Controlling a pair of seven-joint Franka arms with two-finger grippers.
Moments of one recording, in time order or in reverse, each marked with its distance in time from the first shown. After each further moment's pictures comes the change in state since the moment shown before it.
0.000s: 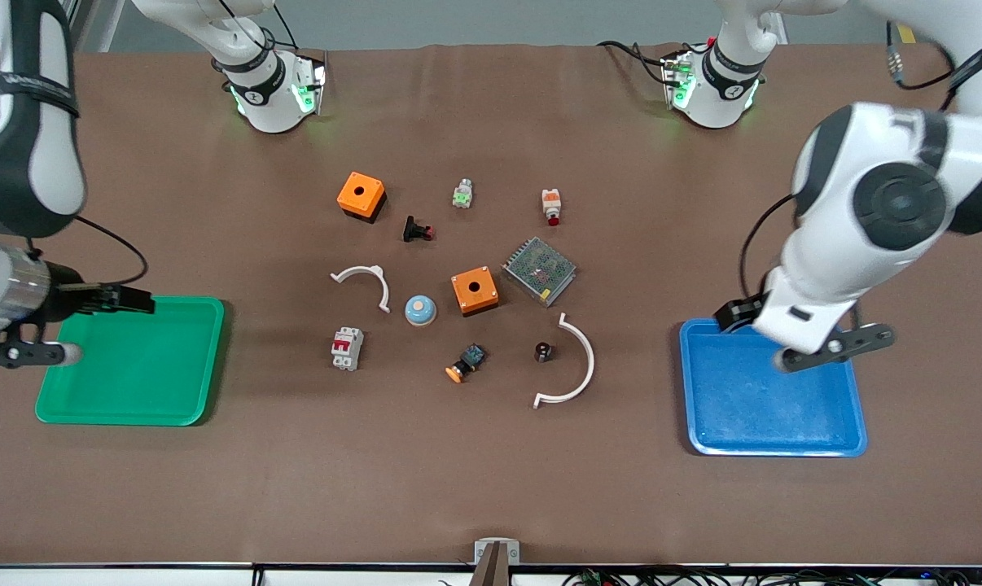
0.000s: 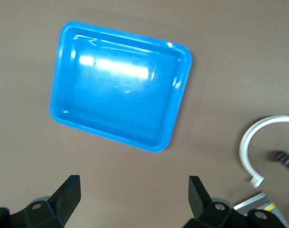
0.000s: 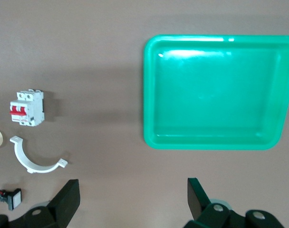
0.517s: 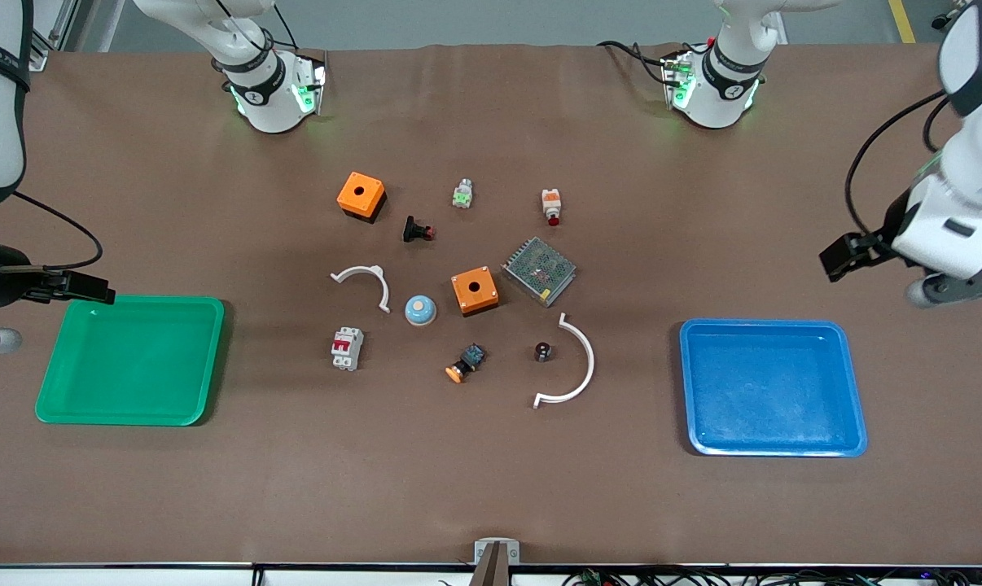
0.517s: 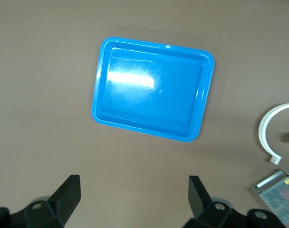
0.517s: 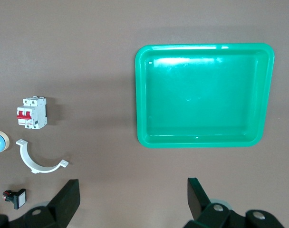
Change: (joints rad) left arm 0.145 -0.209 -0.006 -0.065 -0.052 -0.048 0.200; right arm -0.023 -0.010 0.000 0.082 0.000 -0.048 -0.001
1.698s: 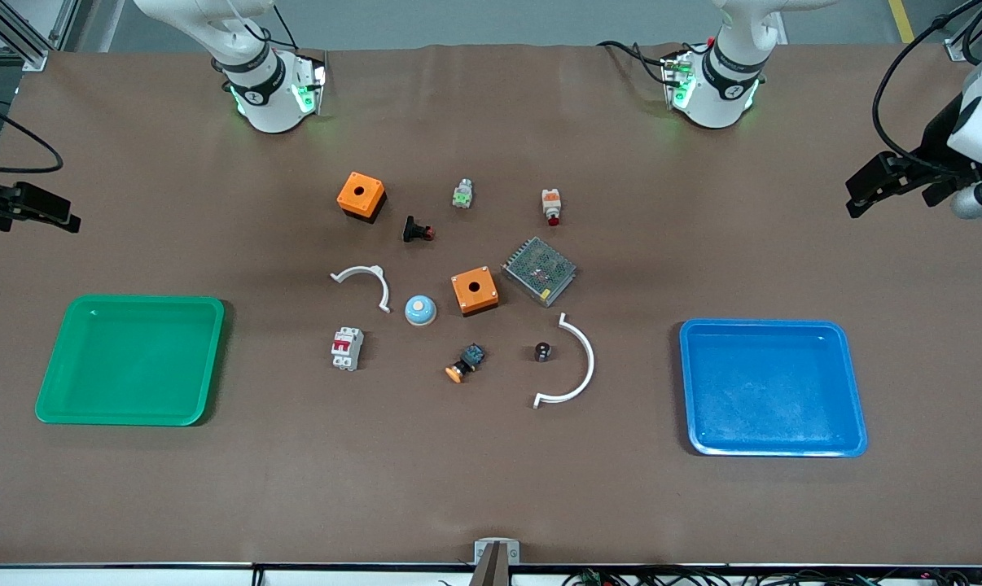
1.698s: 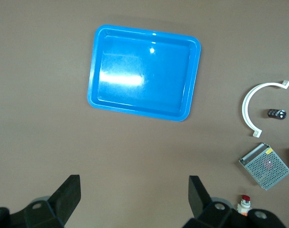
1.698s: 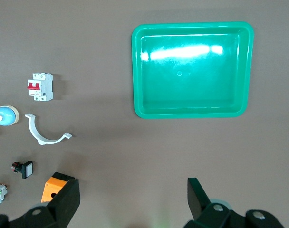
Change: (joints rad) left arm 0.018 -0.188 0.027 -0.146 -0.097 -0.014 0.075; right arm -0.006 -0.284 0.000 -0.181 -0.044 -0.056 0.000
